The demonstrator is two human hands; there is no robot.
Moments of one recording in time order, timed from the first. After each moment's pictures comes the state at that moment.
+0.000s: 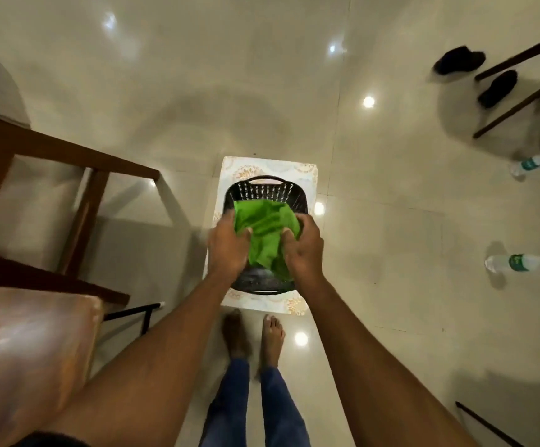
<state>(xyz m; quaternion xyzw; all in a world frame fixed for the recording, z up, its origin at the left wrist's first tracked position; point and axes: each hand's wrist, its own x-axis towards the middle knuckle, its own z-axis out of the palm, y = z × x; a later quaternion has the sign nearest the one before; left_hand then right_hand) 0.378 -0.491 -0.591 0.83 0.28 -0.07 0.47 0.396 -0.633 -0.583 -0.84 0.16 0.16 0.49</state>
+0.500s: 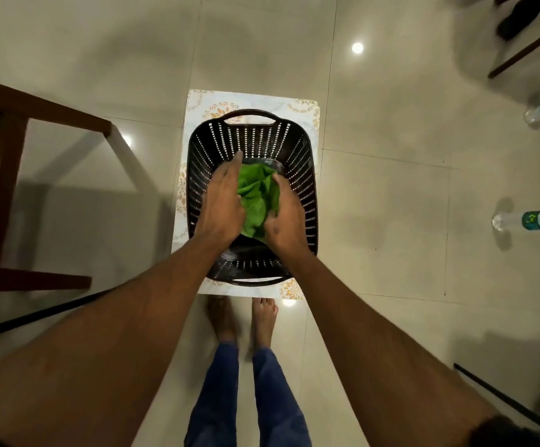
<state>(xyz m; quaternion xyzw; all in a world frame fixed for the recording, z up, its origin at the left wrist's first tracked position) 0.413 -0.493 -0.727 0.92 0.12 -0.11 0.35 0.410 -0.622 -0.734 -0.88 0.11 0.20 0.42</state>
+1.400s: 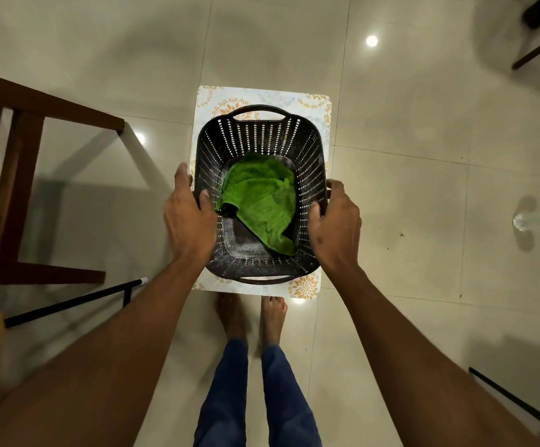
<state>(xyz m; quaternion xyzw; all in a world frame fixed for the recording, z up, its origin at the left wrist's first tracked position) 0.380 -0.460 -0.722 0.89 0.30 0.03 0.35 0.407 -0.677 -0.721 -0.95 0.09 0.06 0.30</state>
